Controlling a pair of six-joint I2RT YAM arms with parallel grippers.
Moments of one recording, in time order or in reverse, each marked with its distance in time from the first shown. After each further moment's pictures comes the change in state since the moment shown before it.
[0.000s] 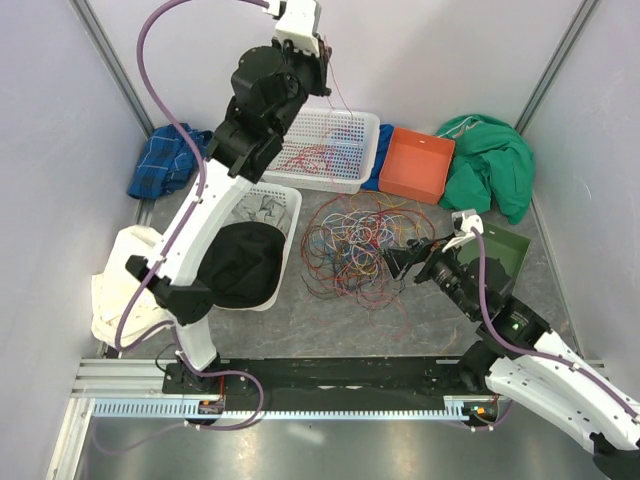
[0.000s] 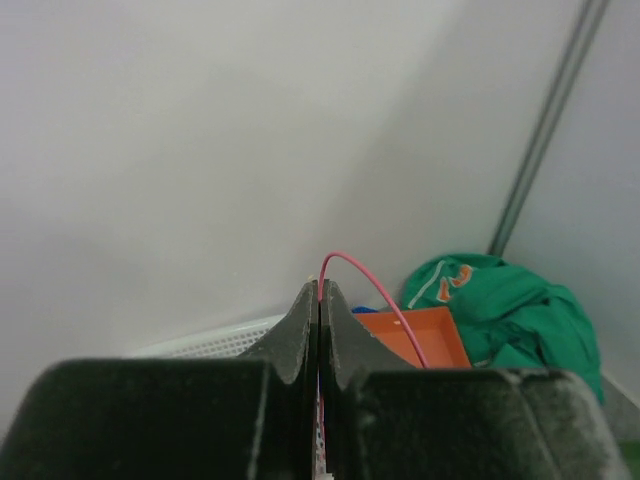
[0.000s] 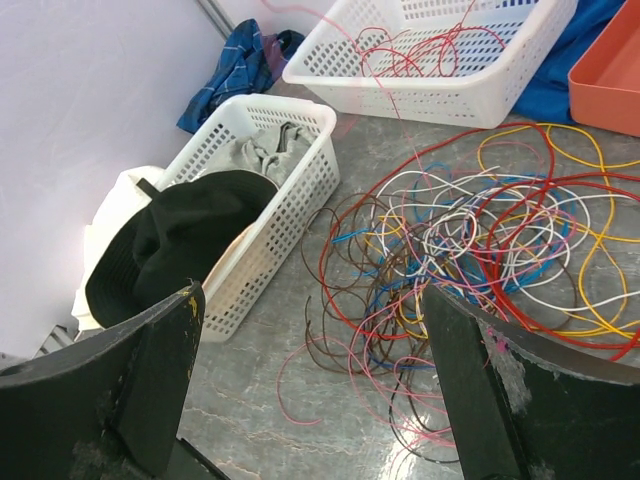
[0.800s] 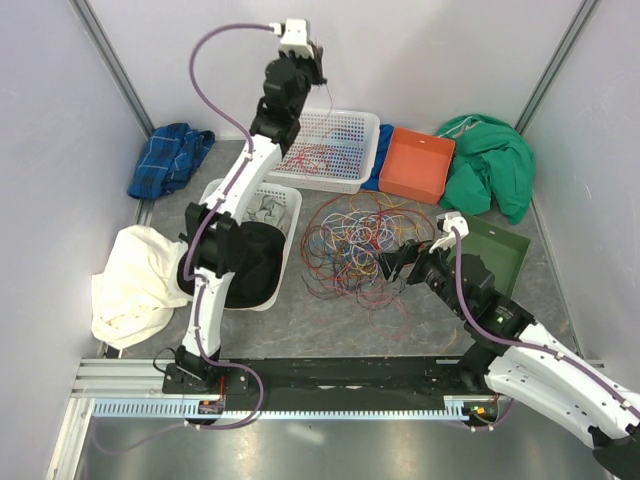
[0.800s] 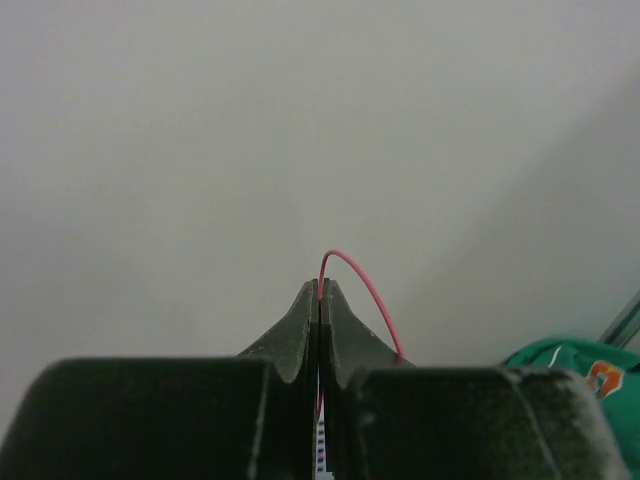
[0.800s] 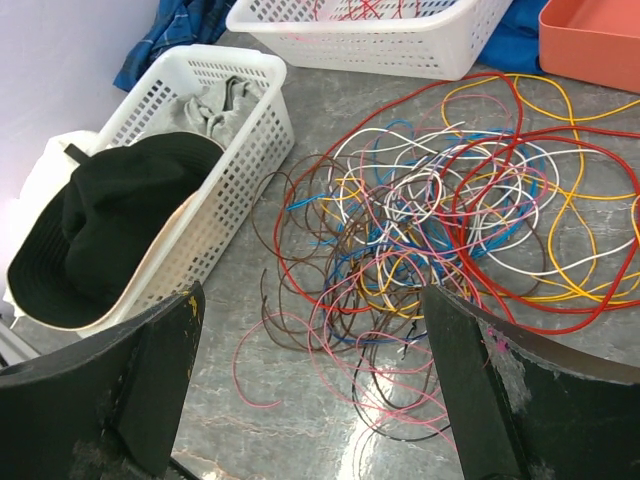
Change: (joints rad) left arm 0.262 0.472 0.092 0.507 0.118 -0.126; right arm 0.000 0.066 -0.051 0.006 0.035 -0.019
